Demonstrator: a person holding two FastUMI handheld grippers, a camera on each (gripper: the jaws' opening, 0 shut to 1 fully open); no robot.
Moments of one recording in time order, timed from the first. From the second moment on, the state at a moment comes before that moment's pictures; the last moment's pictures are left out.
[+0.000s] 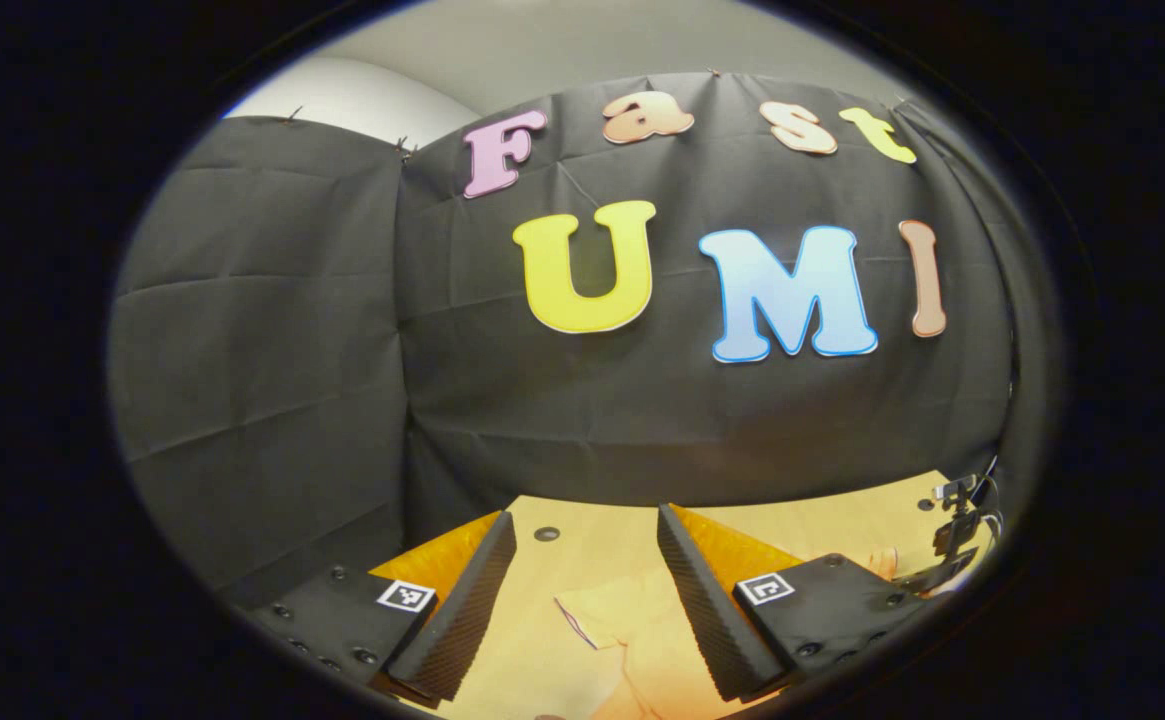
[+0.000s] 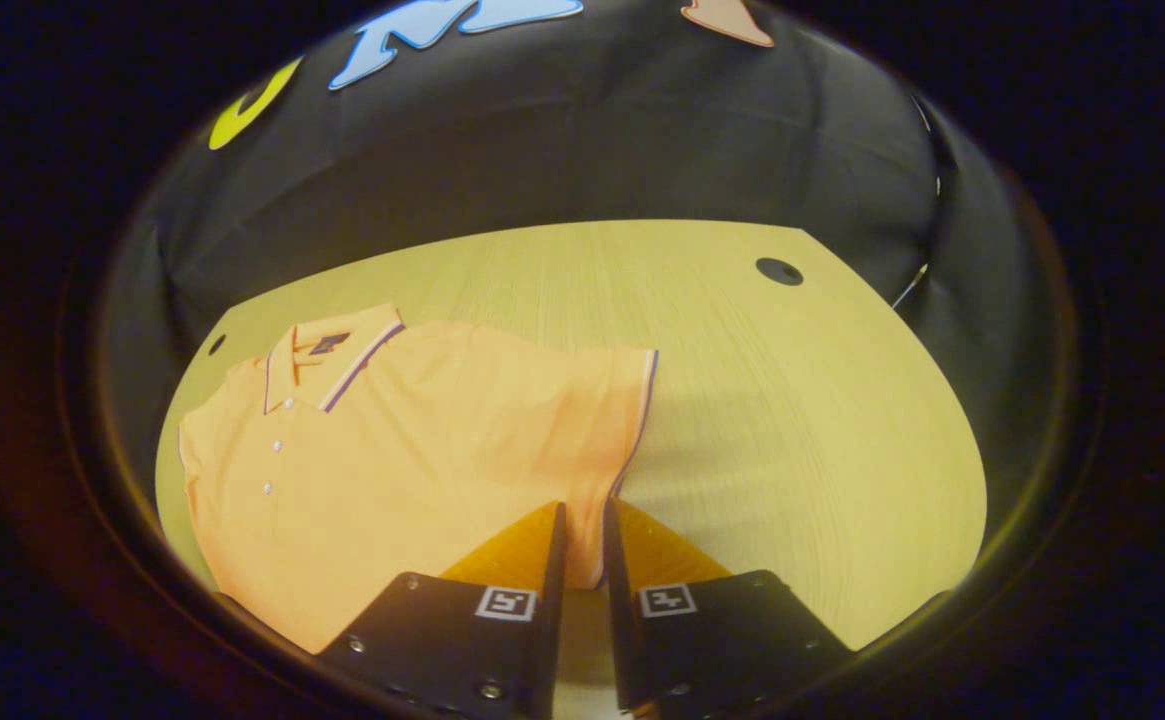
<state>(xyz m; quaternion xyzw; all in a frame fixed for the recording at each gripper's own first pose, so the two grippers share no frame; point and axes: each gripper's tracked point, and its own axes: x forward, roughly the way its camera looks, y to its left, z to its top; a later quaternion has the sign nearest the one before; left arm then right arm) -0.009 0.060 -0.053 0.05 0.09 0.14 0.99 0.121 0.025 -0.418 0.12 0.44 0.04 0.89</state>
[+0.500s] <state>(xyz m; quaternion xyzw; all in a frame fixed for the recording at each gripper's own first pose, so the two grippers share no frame) -0.016 0.070 -0.054 0.04 0.10 0.14 0.98 0.131 0.026 -0.400 0.09 0.43 0.04 0.90</state>
